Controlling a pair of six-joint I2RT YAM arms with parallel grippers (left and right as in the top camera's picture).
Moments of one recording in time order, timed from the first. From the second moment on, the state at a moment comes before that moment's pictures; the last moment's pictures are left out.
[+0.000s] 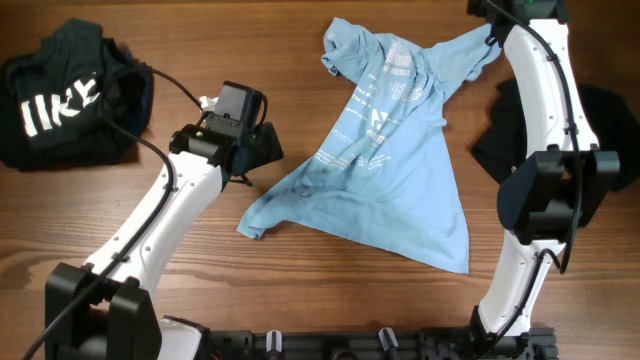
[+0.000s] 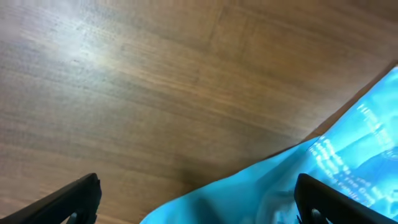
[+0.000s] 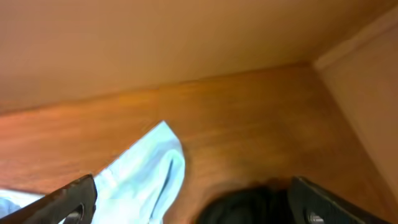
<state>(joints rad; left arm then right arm) -0.33 1.55 1.12 -0.72 -0.15 -0.64 0.02 2.19 2.15 -0.73 0.47 0.04</state>
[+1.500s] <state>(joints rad) -0.34 2.29 1.96 -0.35 0.12 -0.40 0.12 2.09 2.15 -1.29 -0.07 0.16</state>
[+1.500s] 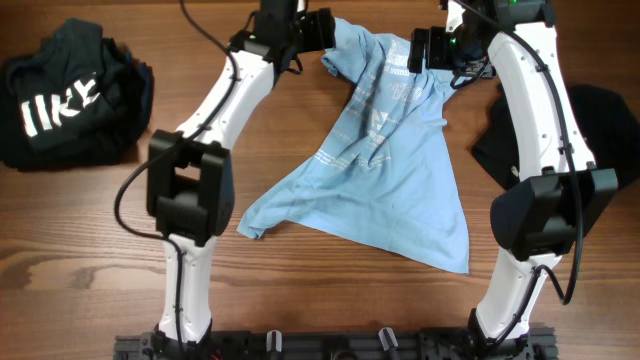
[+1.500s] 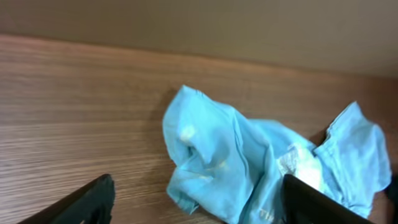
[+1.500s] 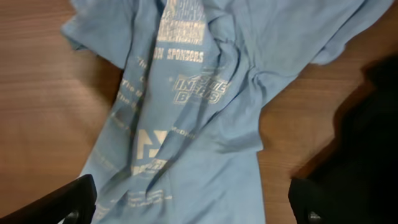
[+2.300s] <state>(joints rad) -0.41 2.50 1.99 -0.22 0.09 -0.36 0.12 2.09 2.15 -1.32 -0.09 0.16</state>
